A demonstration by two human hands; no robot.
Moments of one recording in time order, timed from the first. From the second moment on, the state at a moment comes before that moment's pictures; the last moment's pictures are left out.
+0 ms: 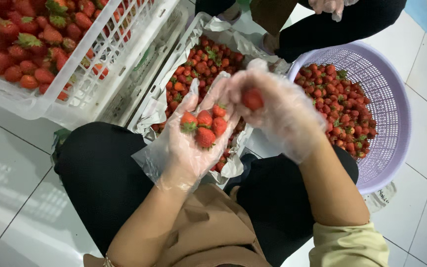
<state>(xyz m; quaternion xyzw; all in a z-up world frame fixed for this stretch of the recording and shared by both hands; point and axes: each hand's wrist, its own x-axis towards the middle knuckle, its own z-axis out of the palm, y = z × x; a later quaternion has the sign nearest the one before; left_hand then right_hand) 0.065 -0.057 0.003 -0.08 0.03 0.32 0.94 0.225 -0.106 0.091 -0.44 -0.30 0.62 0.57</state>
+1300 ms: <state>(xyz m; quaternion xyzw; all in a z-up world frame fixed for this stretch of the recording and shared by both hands) 0.067 -0.054 0.004 -0.12 0.04 0.29 0.95 0.240 -0.109 0.084 -0.49 -0.27 0.58 0.58</state>
